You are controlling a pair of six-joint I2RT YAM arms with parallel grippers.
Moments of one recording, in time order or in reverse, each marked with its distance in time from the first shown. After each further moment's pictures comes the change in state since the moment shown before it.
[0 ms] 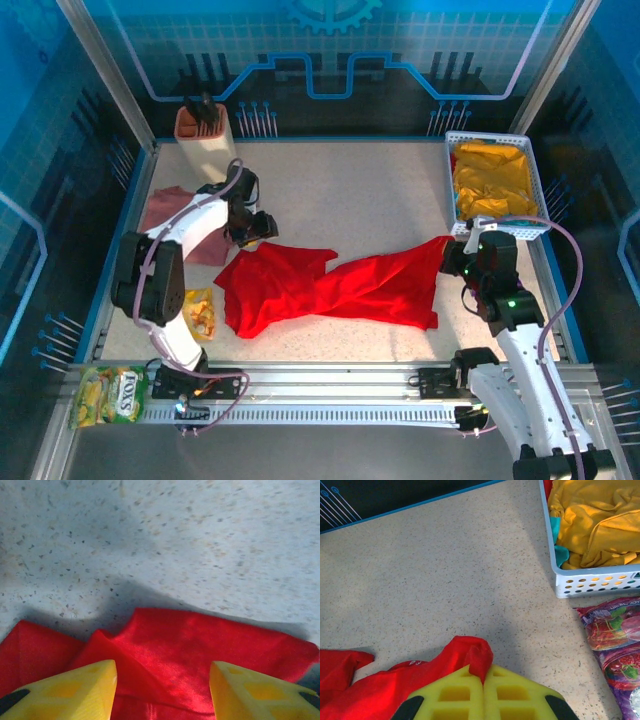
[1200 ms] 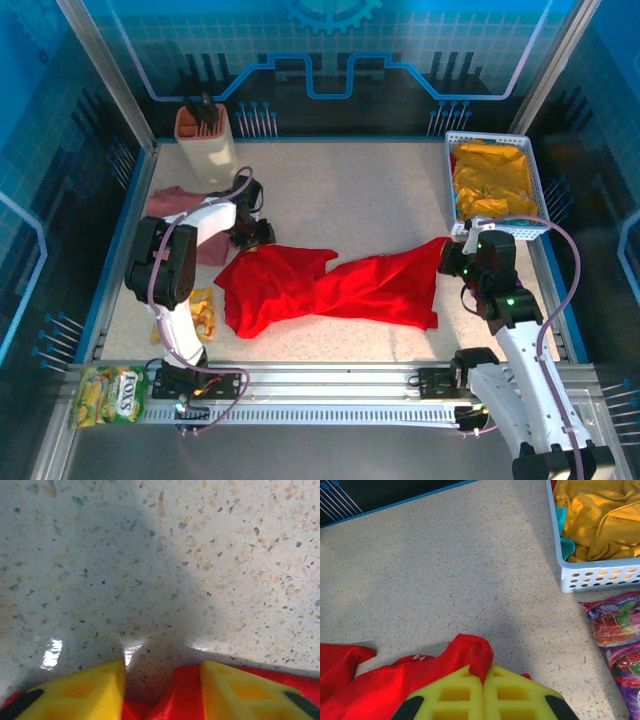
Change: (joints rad) left arm 0.007 0.116 -0.039 0.134 -0.067 0.032; right arm -0.006 0.019 -0.006 0.001 -0.026 0.000
